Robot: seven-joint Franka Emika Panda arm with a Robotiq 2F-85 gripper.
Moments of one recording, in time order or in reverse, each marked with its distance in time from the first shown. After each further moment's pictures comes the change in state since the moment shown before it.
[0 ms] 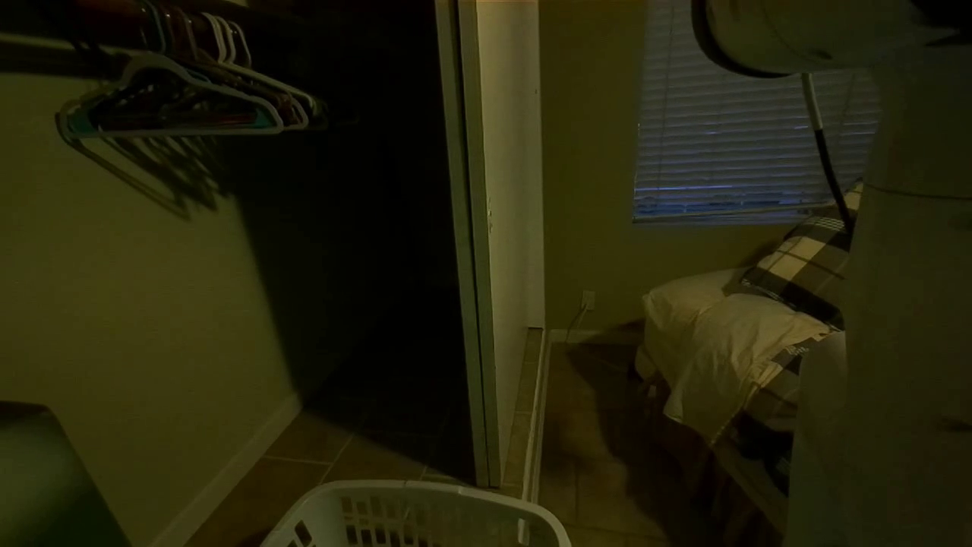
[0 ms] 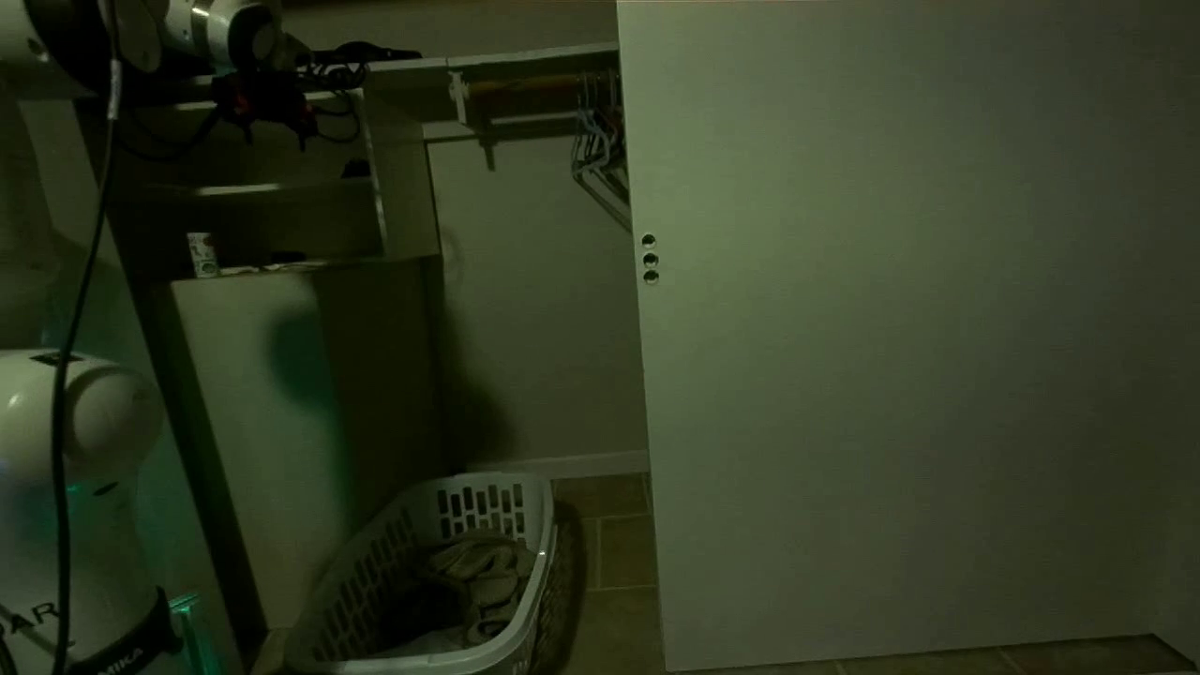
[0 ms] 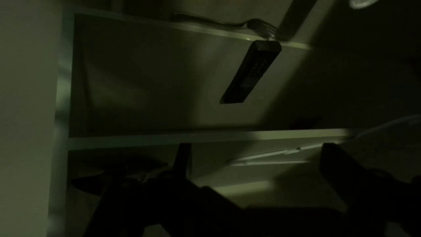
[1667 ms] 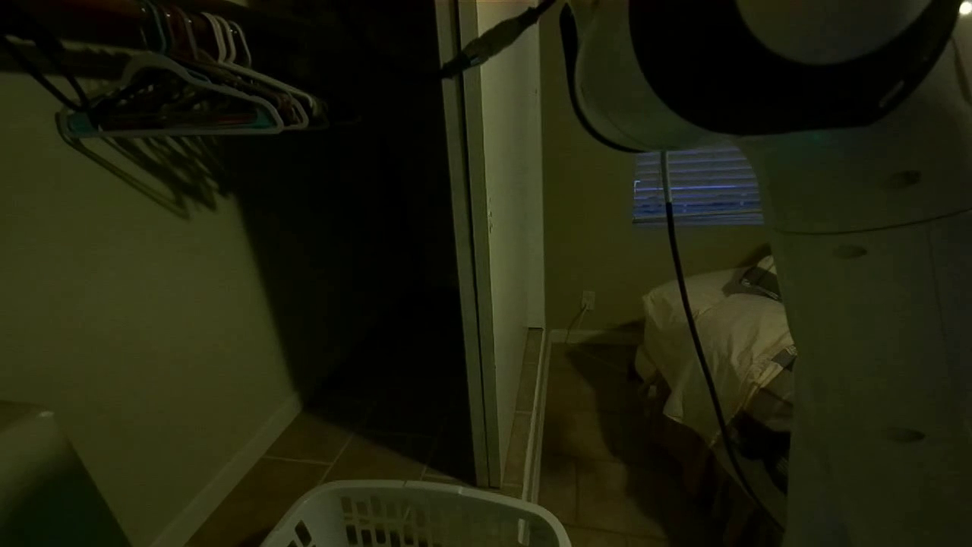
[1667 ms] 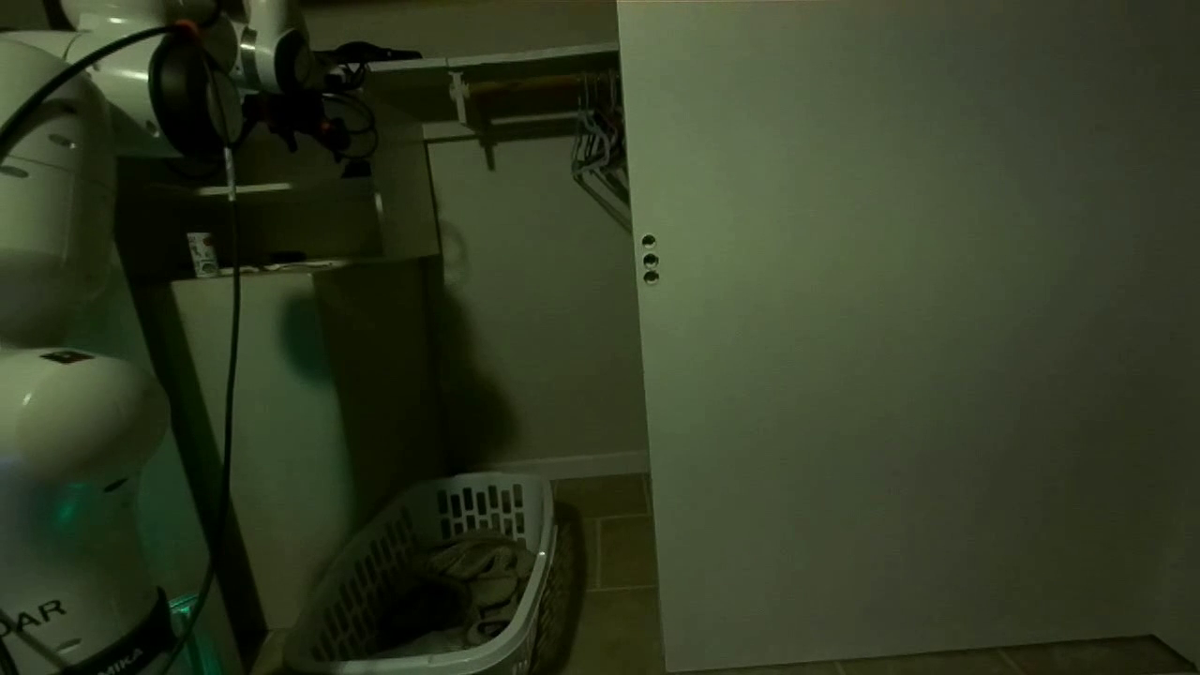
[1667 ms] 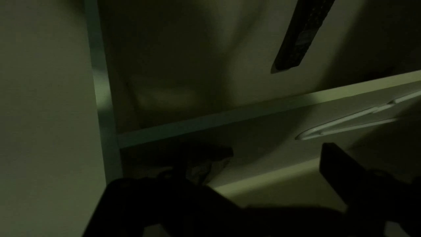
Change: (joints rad) arm 0.056 0.262 0.000 0.287 -0.262 0.025 0.358
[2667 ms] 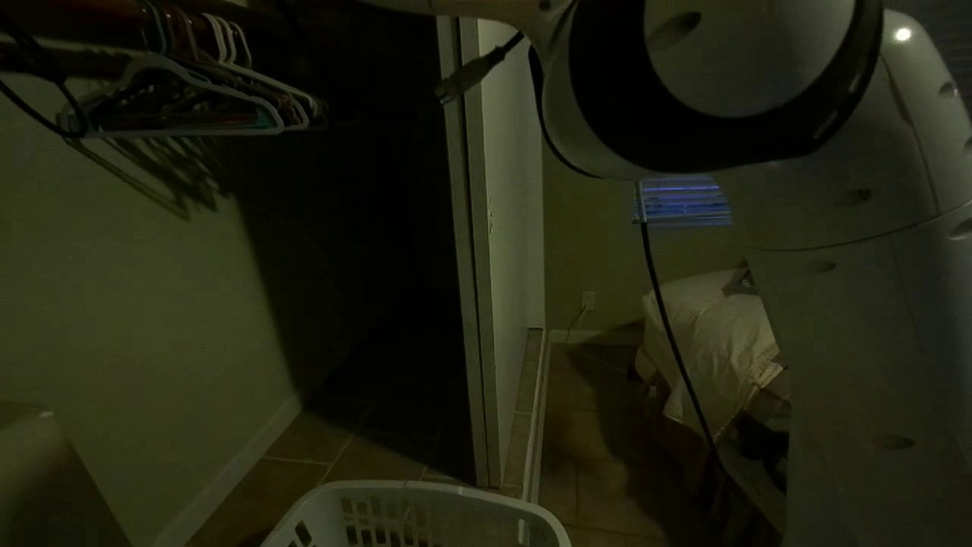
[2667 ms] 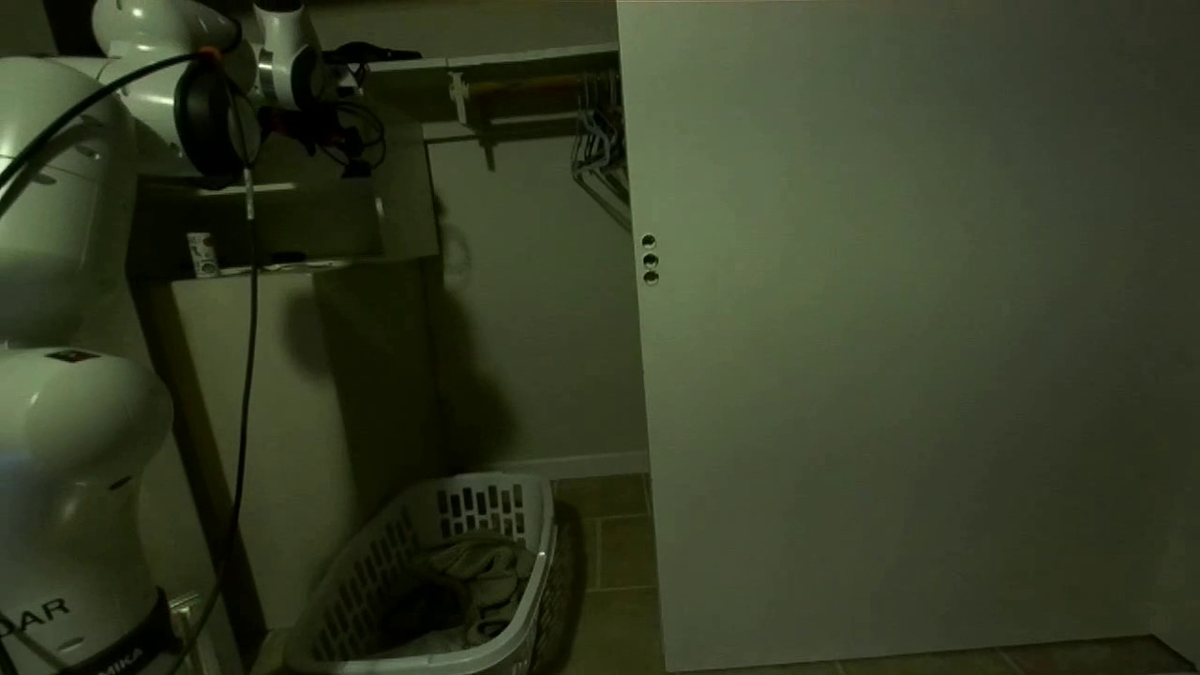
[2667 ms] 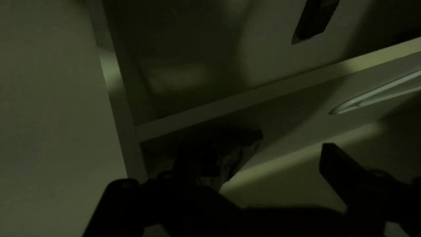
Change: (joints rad) arm 0.032 0.085 -0.035 0.073 -0.060 0.078 0.122
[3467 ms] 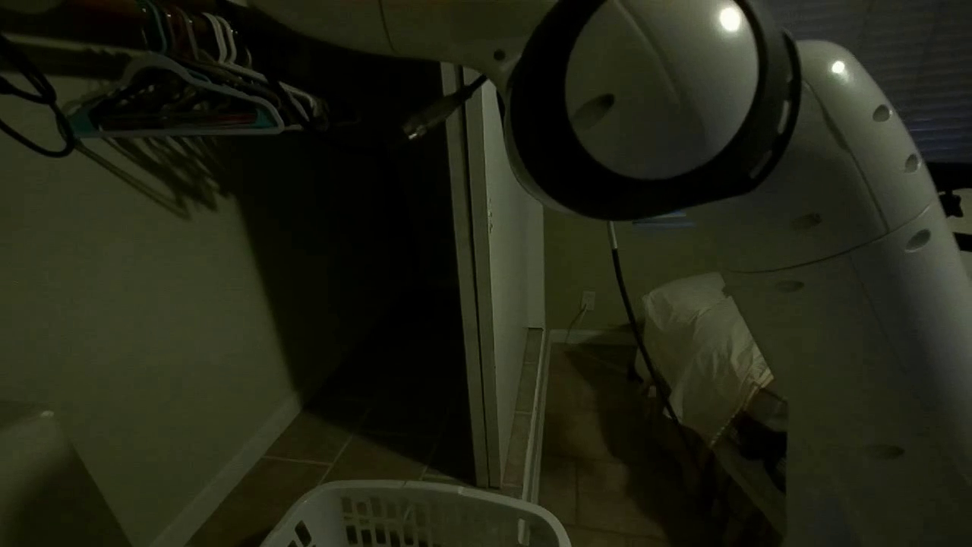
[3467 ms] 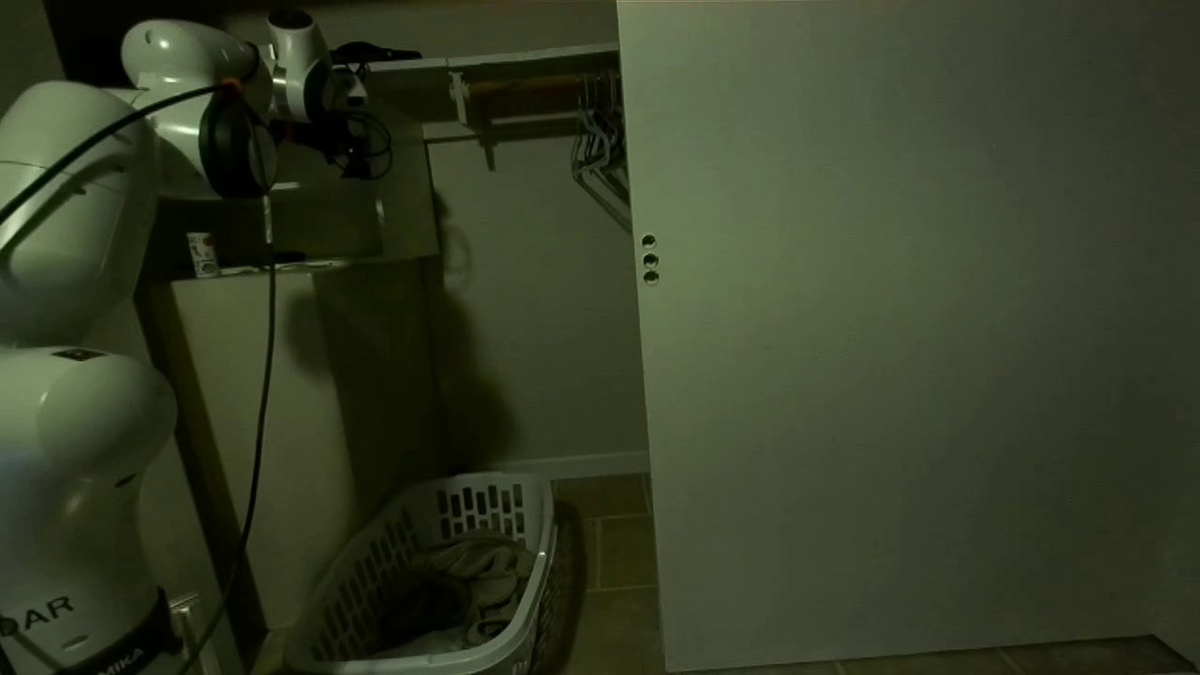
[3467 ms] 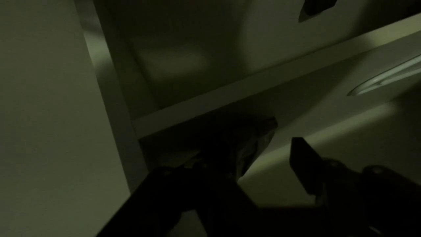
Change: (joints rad) arm 0.042 0.103 -0.033 0.123 -0.014 0.026 0.042
